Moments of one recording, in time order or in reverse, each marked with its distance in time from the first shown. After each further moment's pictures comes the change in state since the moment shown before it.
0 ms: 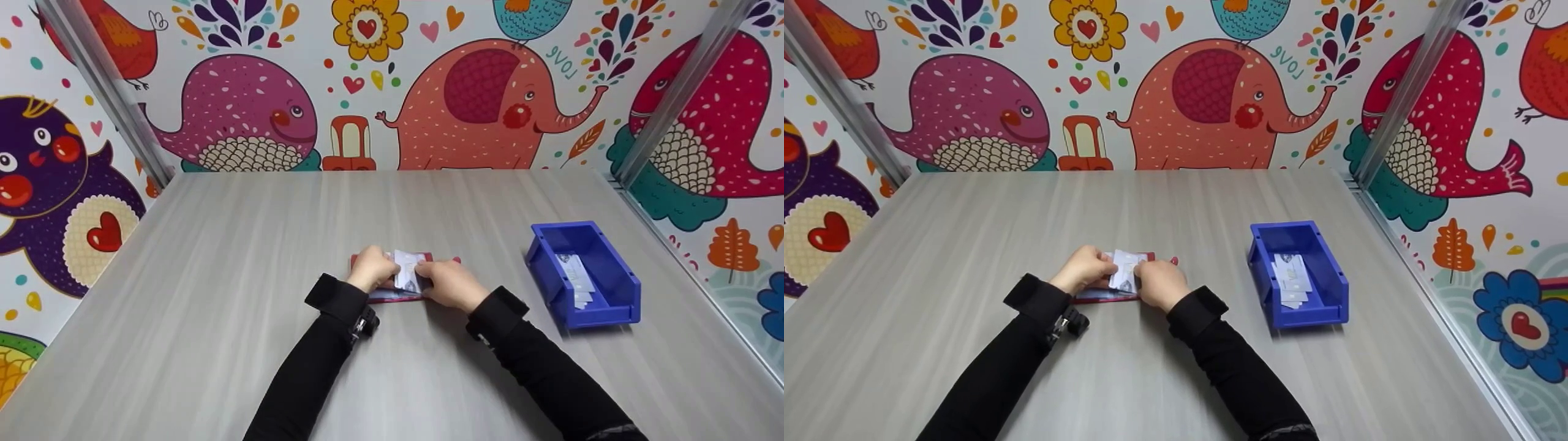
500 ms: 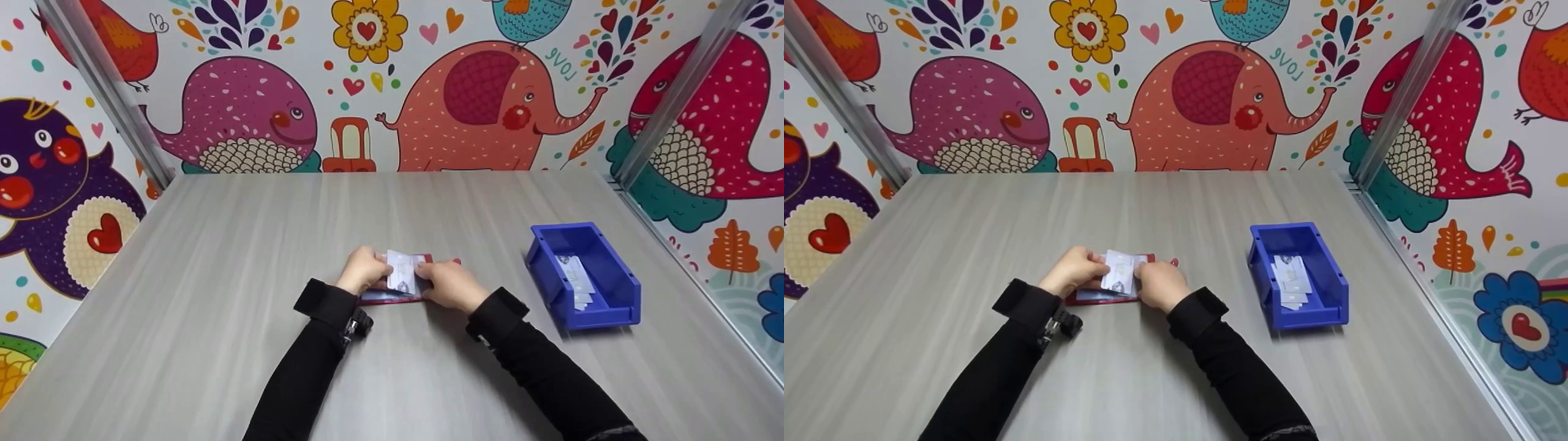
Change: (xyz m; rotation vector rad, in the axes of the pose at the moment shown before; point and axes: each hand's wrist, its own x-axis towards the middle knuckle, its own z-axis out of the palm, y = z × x) left_hand -0.002 -0.007 -0.010 -0.292 -0.061 -0.121; right_hand 0.000 0.000 -0.001 -0.007 -0.012 0.006
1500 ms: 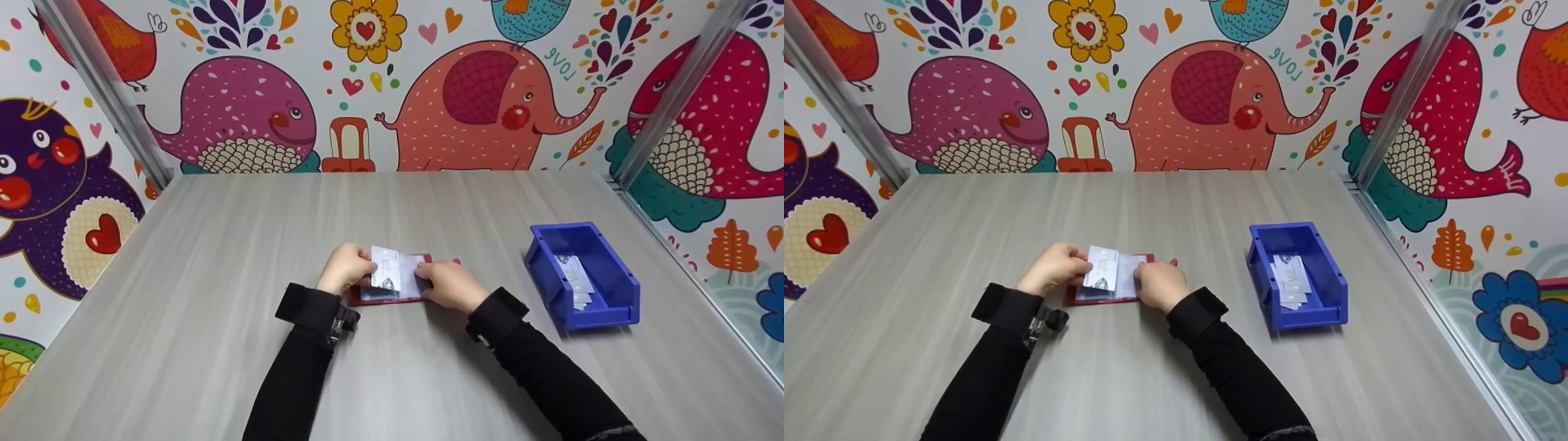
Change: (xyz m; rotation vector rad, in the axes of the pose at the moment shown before) left_hand -0.007 0.001 -0.026 -0.001 -0.017 0.020; right_hand 0.000 0.000 -0.001 -0.006 -0.006 -0.016
